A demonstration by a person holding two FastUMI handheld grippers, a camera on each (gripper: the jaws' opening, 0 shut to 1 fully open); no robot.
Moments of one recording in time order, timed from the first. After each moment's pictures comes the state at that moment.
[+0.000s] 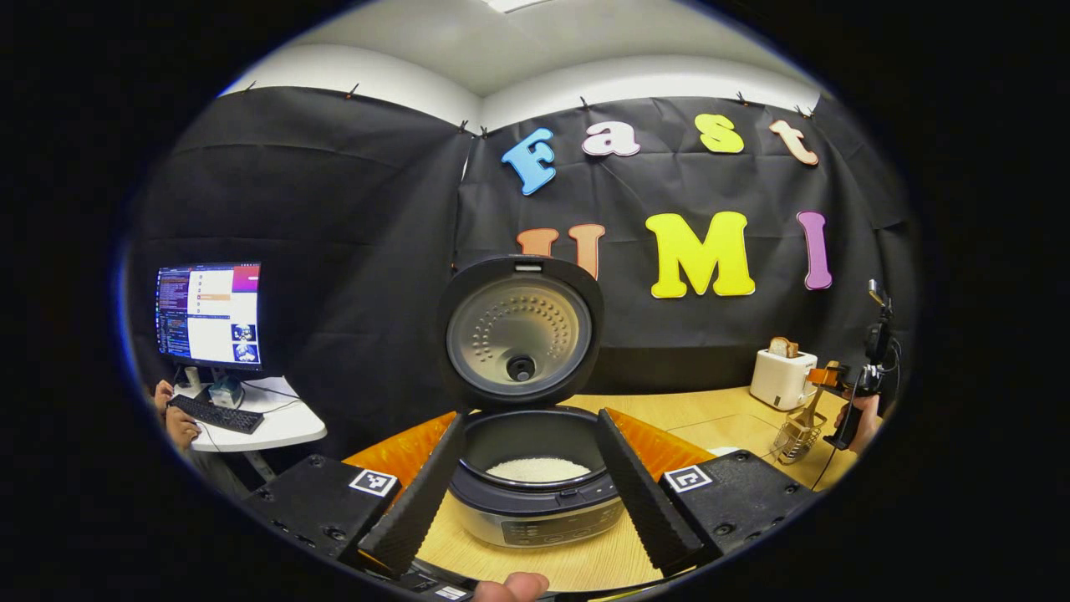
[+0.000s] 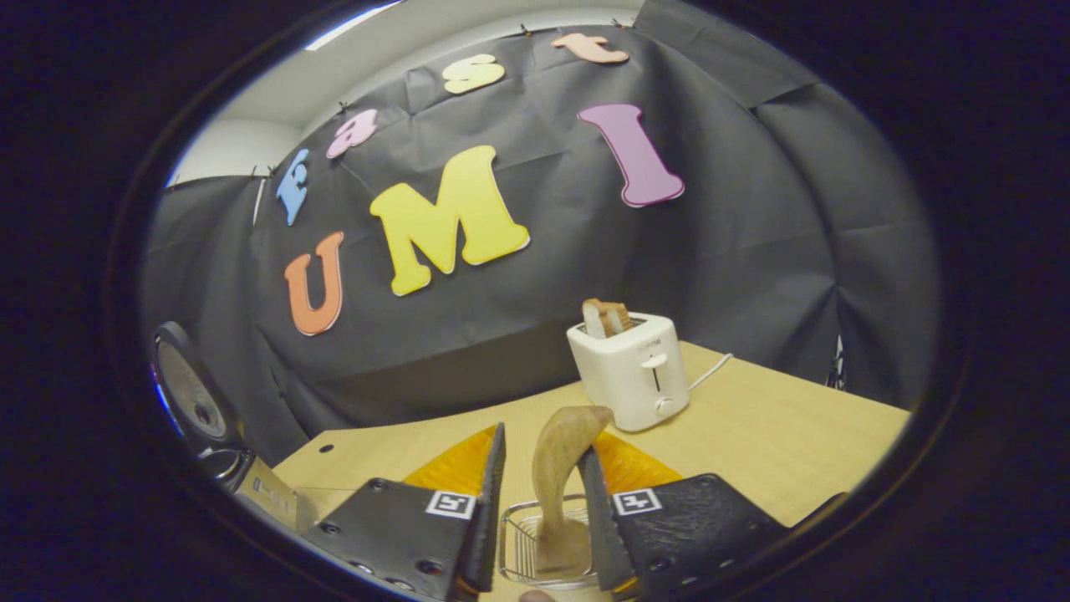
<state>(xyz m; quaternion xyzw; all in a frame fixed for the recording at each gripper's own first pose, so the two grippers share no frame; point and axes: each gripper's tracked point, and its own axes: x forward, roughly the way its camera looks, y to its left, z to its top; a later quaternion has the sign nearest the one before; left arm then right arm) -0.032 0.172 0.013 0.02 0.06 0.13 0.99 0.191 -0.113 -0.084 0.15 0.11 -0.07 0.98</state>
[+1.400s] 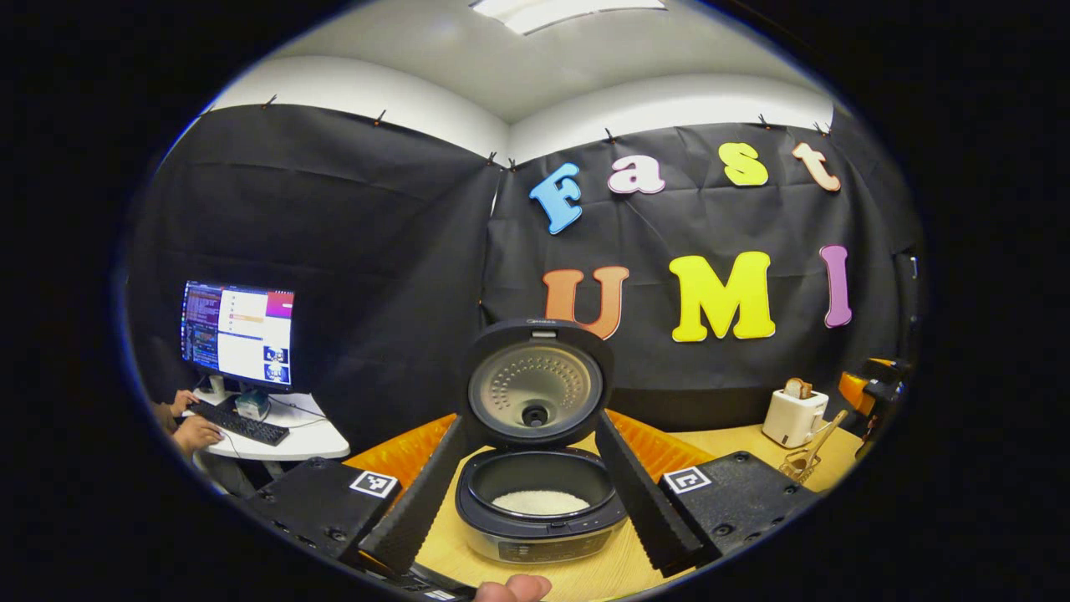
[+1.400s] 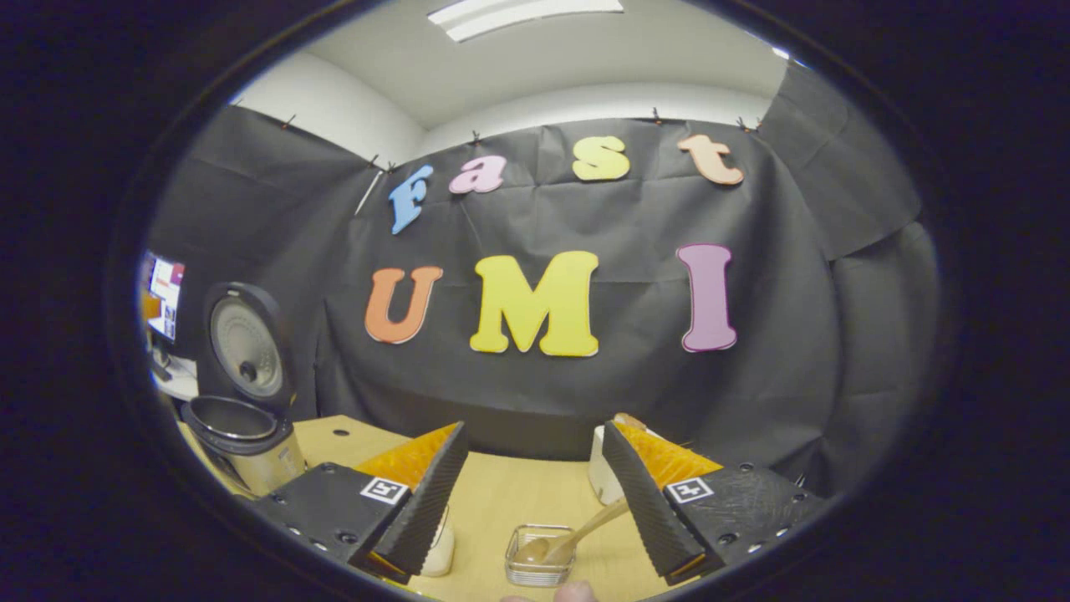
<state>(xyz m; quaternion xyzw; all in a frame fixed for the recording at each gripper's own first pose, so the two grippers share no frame) -0.032 0.164 0.091 0.03 0.01 0.18 0.98 0.093 -0.064 0.032 -0.05 0.00 0.02 1.00</state>
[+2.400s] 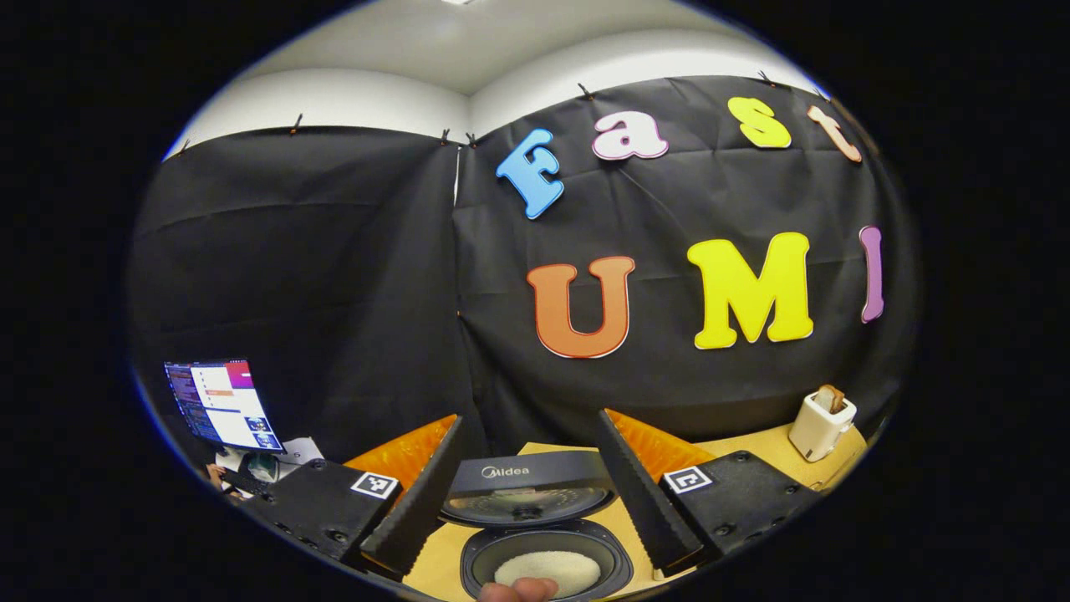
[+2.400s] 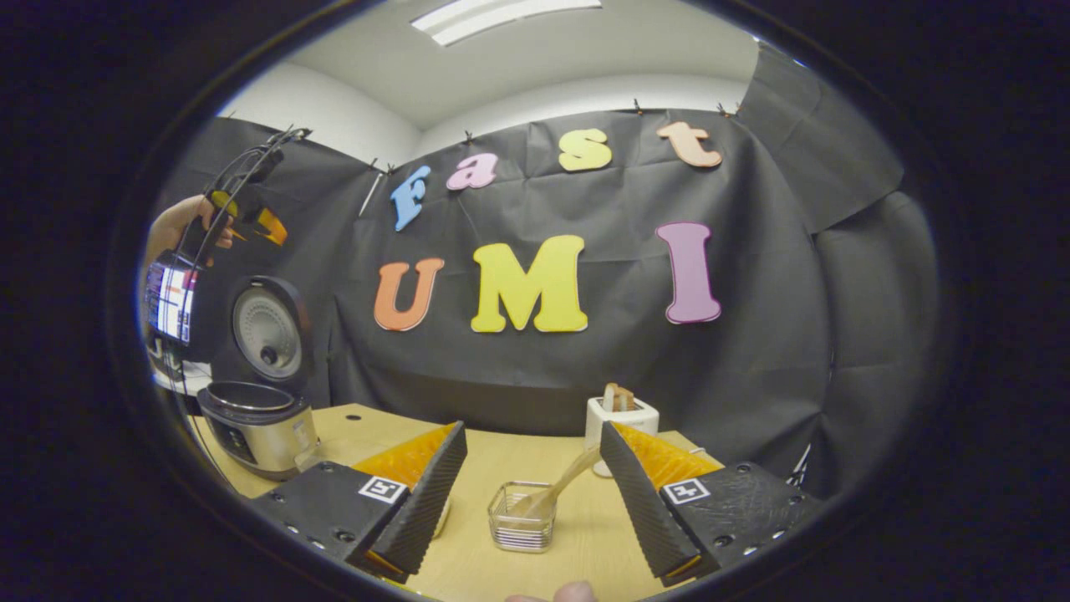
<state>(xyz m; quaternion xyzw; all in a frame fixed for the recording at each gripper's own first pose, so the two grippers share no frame) 0.154 0.195 0.190 0.07 0.11 0.18 0.98 0.044 -0.114 -0.005 0.00 0.01 0.02 1.00</state>
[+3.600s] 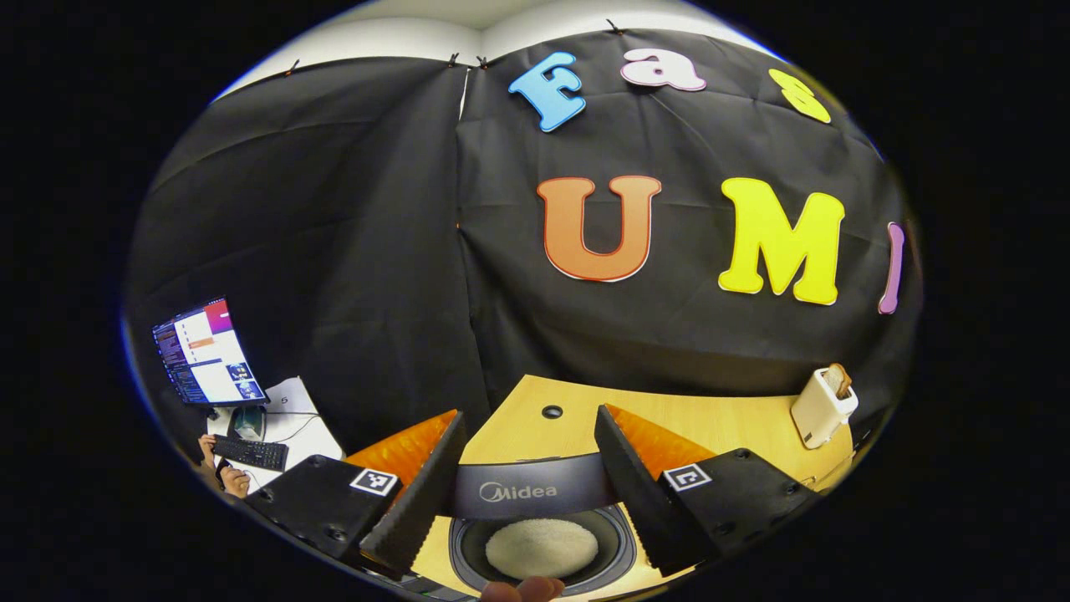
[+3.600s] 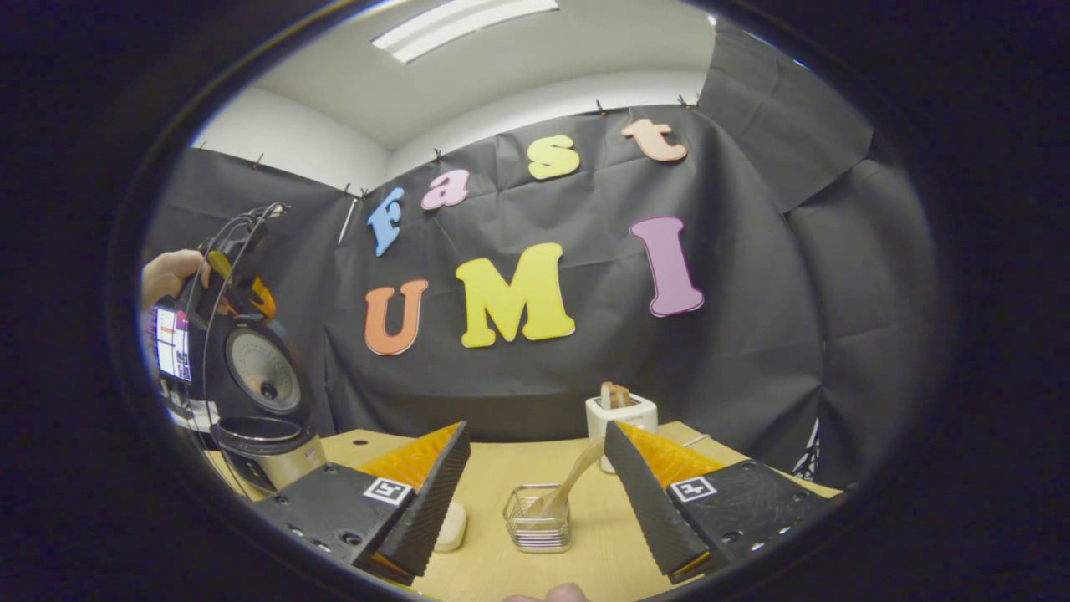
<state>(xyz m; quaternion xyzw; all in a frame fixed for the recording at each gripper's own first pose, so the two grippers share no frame) 0.159 0.220 0.114 0.01 0.23 0.19 0.95 0.029 -0.109 0.003 0.05 -0.01 0.01 1.00</state>
